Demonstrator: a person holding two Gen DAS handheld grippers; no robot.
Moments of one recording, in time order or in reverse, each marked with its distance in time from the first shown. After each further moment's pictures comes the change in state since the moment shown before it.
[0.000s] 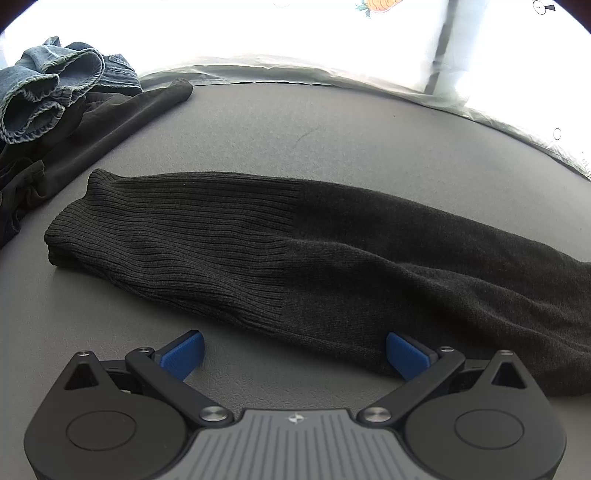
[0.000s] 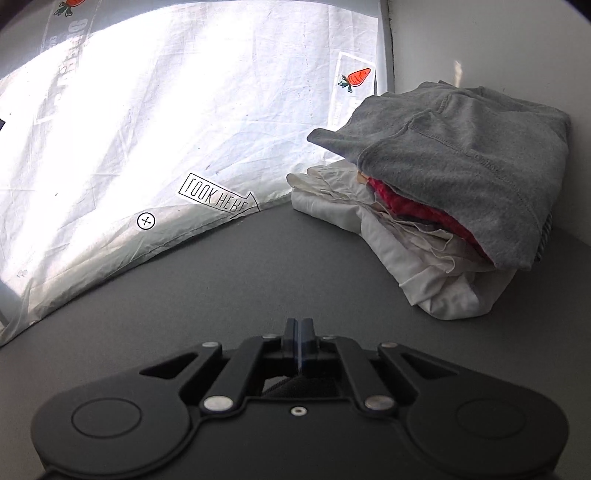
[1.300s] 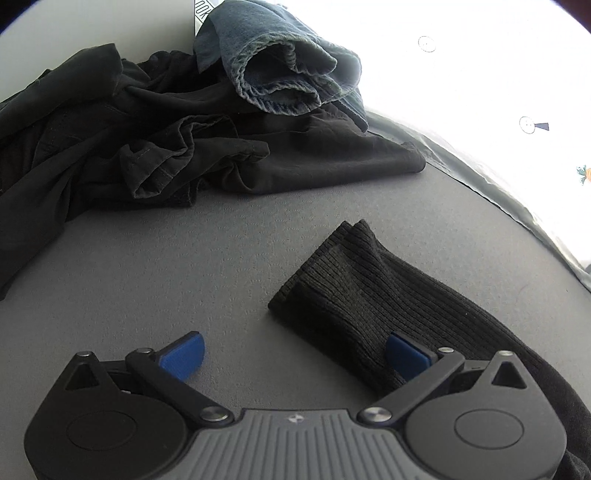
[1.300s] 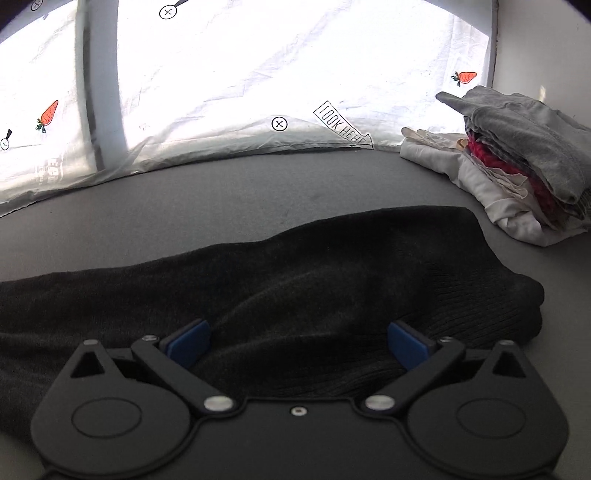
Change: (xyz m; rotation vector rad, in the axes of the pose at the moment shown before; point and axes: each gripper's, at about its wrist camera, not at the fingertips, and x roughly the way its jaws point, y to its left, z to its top) left arm 0.003 0.156 0.020 -0.465 -0.169 0.233; right arm -0.061 0.066 -0.137 -0.276 0.034 0.143
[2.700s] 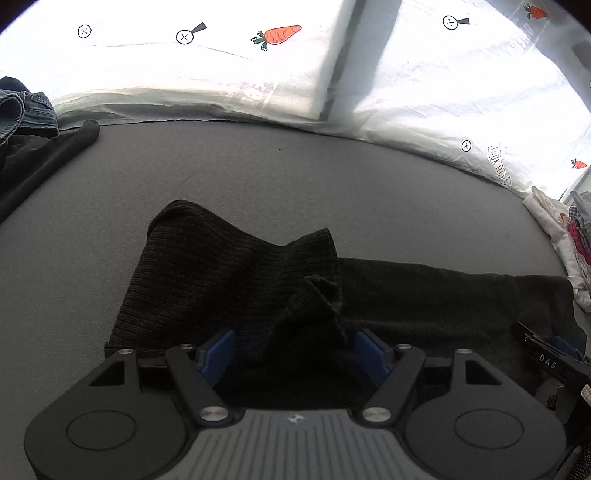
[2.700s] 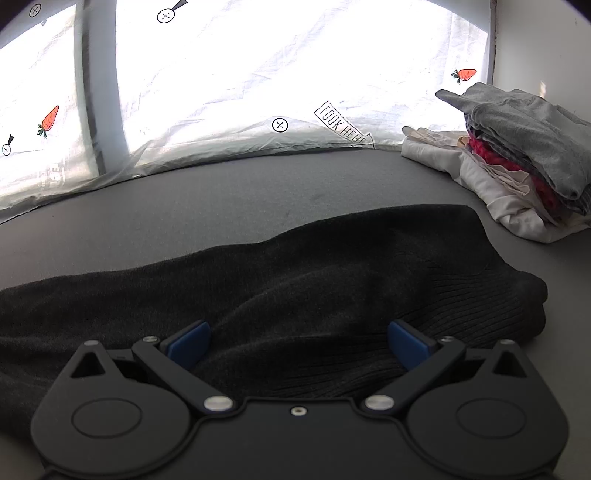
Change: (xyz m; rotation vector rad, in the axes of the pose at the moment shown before) left arm -0.097 -0.168 -0.080 0.464 0.153 -0.500; right arm 0.000 -0.002 0.000 0.005 -0.011 0.018
